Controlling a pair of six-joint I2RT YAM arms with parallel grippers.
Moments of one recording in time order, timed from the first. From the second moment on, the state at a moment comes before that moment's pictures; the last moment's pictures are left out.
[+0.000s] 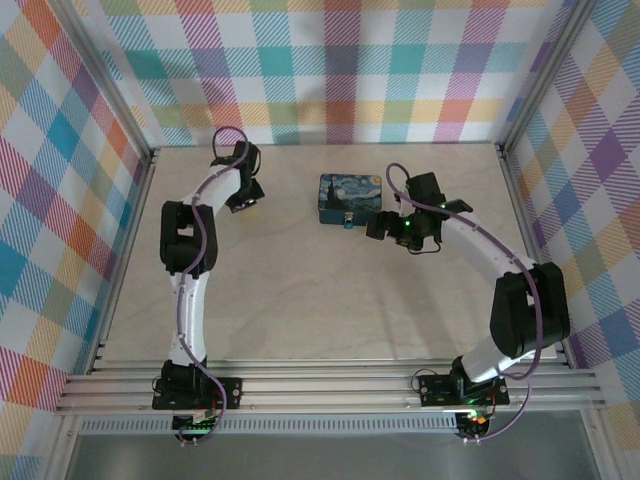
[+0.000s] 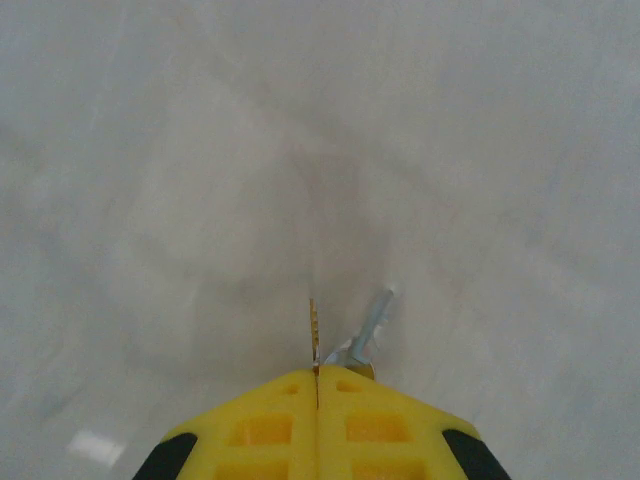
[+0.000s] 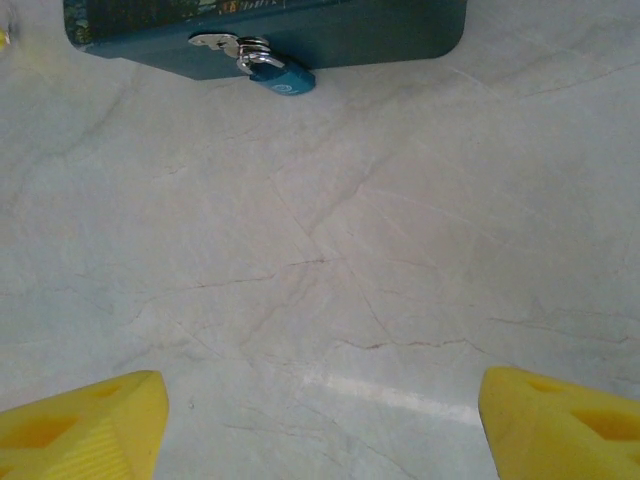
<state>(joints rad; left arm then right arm) -0.17 2.32 1.93 -0.84 -0.17 -0.62 0.32 1.55 1.14 -0.64 -0.34 0.47</state>
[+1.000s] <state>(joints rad) -0.43 1.36 1.12 -0.46 0.68 -0.31 0.36 1.46 1.04 -0.30 -0.93 0.73</state>
